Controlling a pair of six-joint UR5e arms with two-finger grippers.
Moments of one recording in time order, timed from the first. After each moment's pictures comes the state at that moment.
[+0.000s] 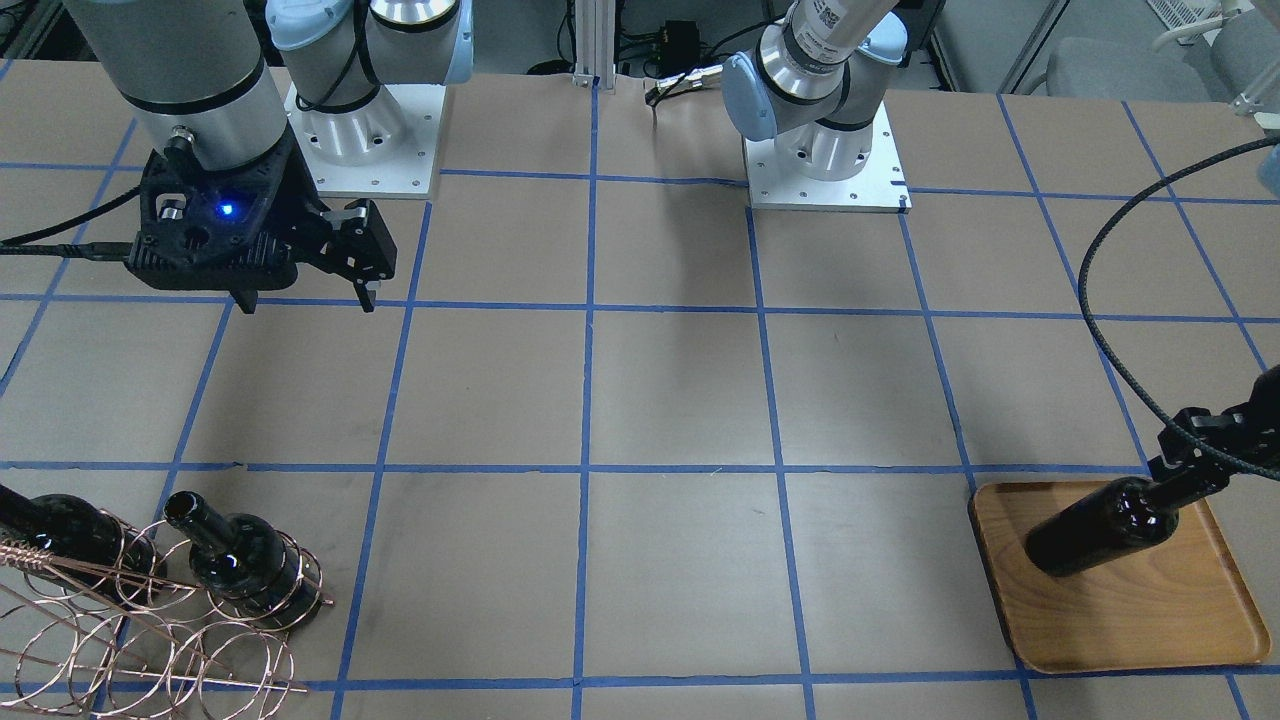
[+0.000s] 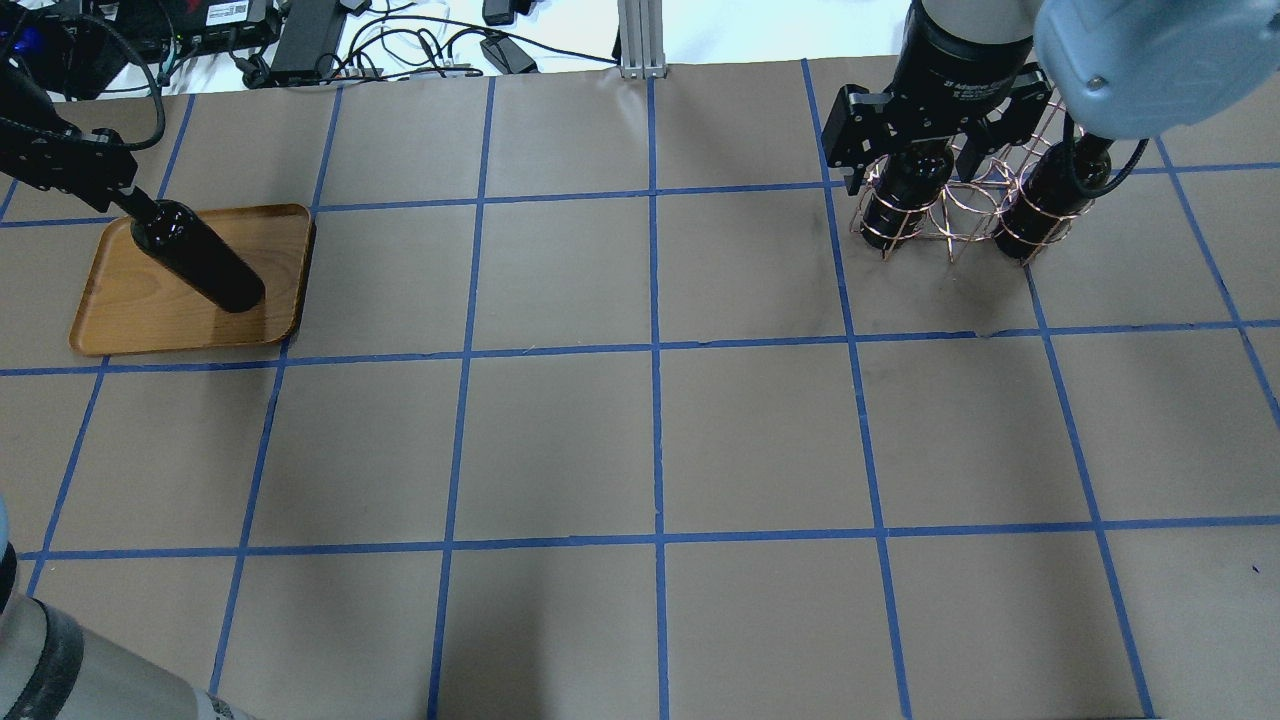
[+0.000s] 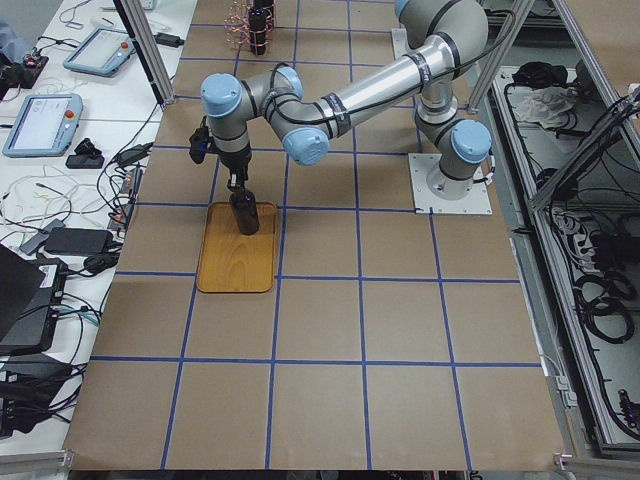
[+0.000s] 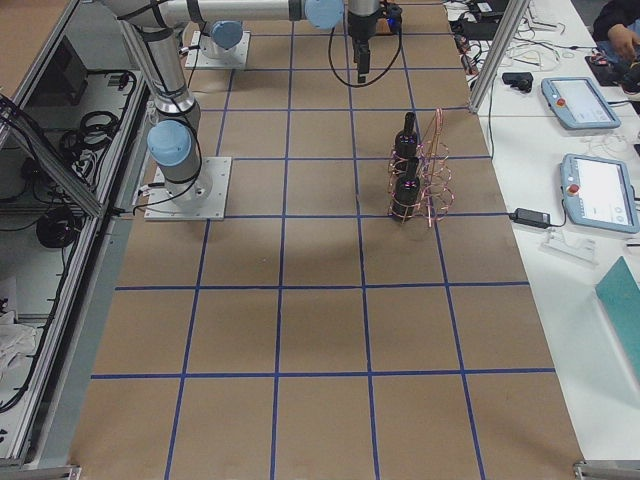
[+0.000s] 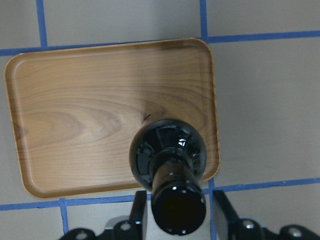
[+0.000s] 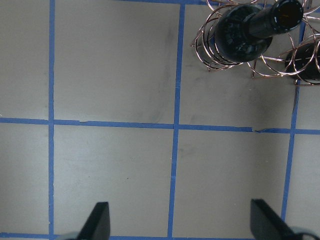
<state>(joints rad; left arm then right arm) -1.07 -1.95 -1.36 -1.39 1.51 0.56 1.63 -1.48 1.48 -1.63 -1.60 0.00</state>
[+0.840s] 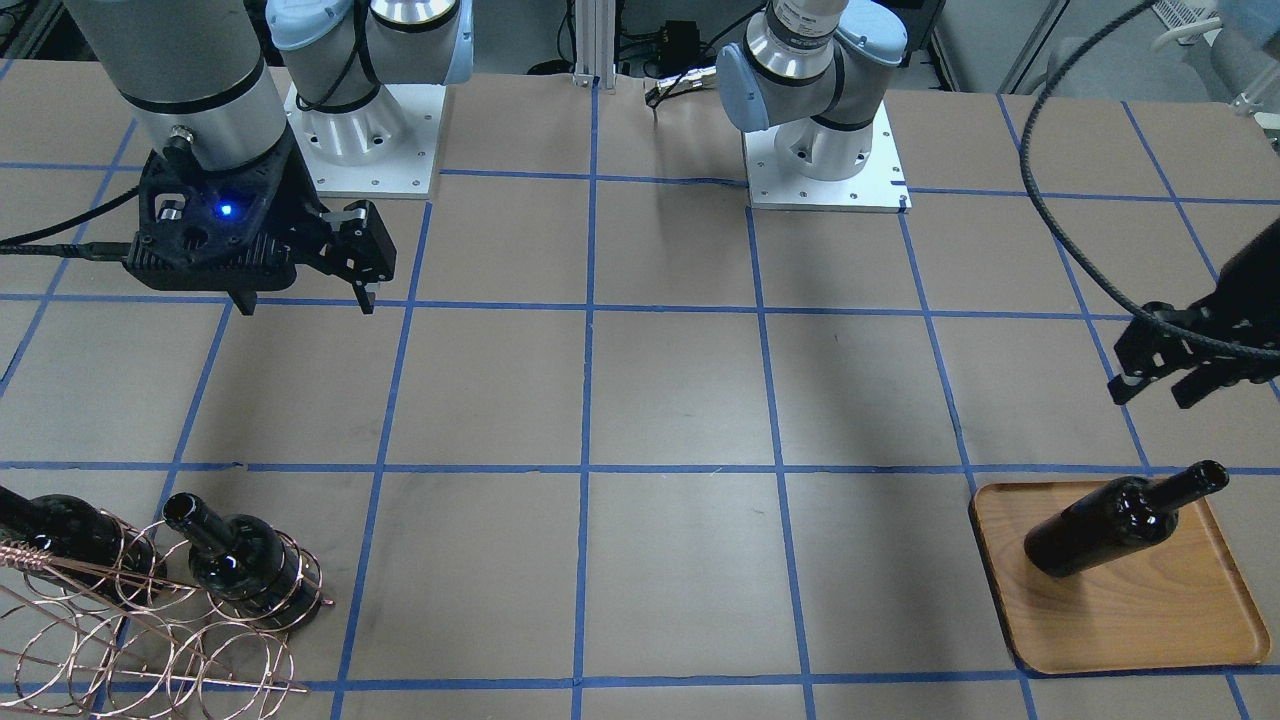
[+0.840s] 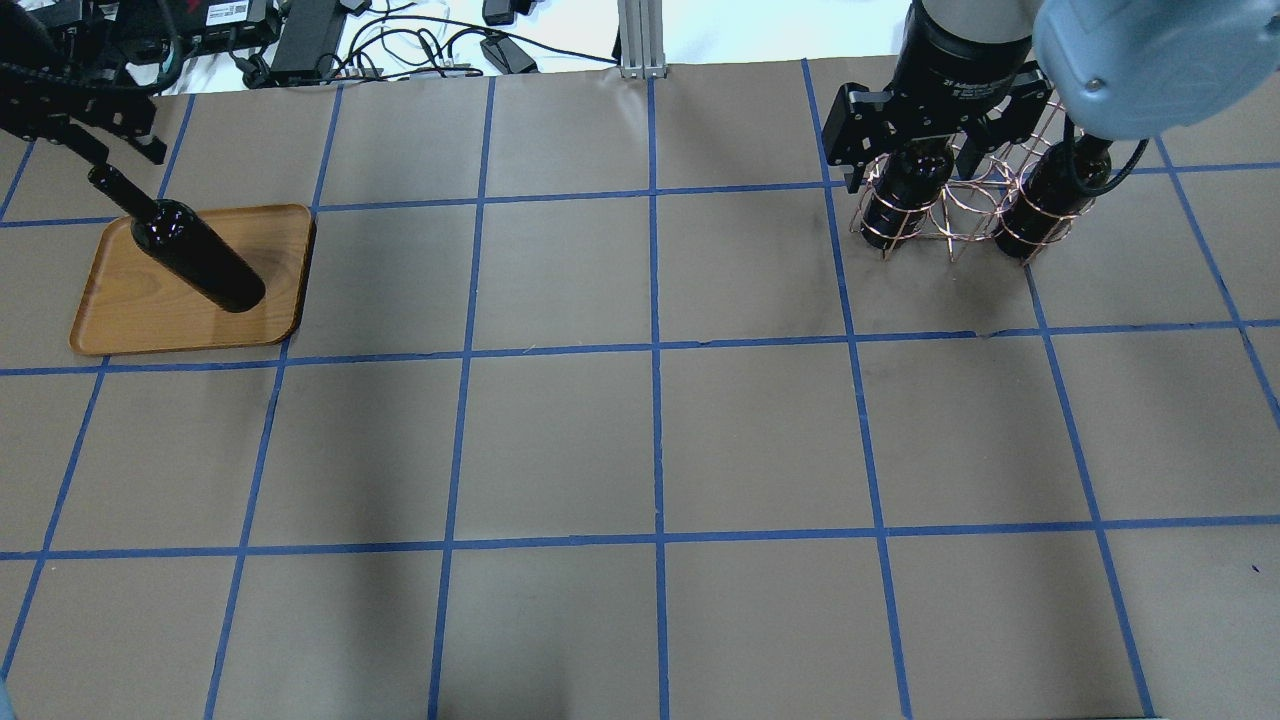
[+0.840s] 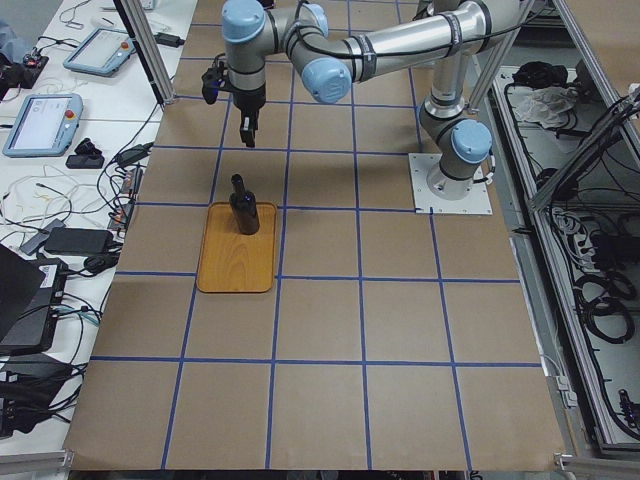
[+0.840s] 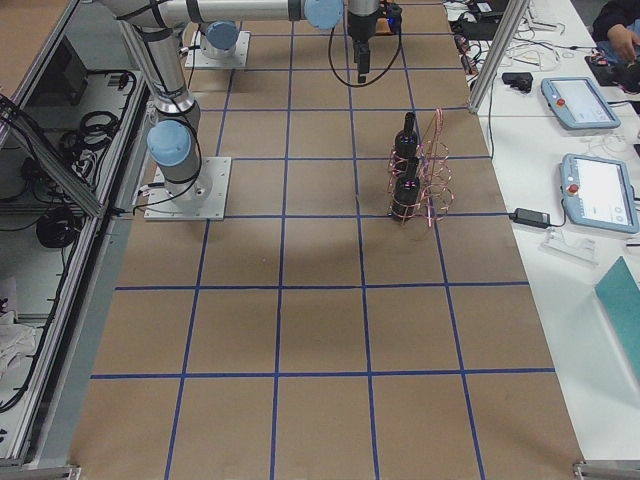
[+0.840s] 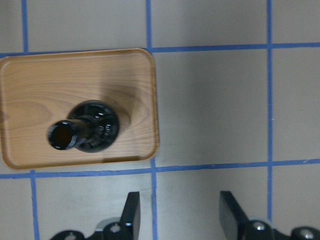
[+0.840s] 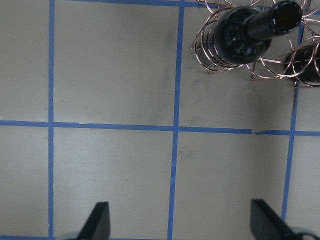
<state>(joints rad) -1.24 -1.75 -1.37 -1.51 1.51 0.33 1.63 -1.48 1.48 -1.64 -1.60 0.00</state>
